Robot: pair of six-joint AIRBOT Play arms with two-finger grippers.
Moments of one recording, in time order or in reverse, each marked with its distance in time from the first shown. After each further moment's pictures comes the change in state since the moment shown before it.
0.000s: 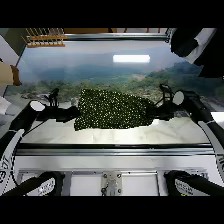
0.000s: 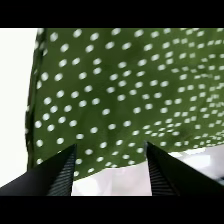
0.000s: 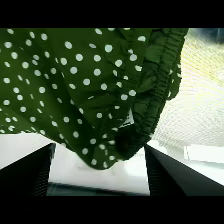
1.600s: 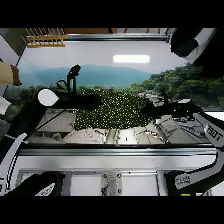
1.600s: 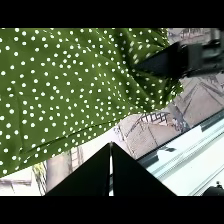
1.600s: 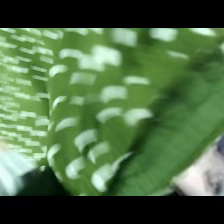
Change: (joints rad) left arm -0.397 0.118 0.236 0.002 0.021 -0.180; right arm -0.266 -0.443 -0.037 0.801 -0.064 -0.738
